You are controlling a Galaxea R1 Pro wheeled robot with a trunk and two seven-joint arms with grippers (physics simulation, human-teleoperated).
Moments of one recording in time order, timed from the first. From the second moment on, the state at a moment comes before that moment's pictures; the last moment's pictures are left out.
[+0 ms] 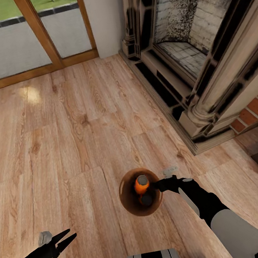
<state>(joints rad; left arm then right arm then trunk) -0.43 0.35 0.52 -0.61 -0.02 0.12 -1.39 -0.72 0.04 0.19 -0.71 -0.08 0.36 0.21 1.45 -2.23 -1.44</state>
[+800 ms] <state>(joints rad) -0.43 0.35 0.52 -0.61 -0.02 0.12 -1.39 -0.72 0.04 0.19 -0.71 -0.08 0.36 0.21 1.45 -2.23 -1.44</state>
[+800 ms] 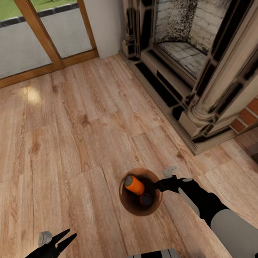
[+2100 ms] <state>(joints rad) -0.43 0.35 0.52 -0.61 -0.02 0.12 -1.39 -0.72 0.04 0.19 -0.71 -0.08 0.36 0.21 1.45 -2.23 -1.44</state>
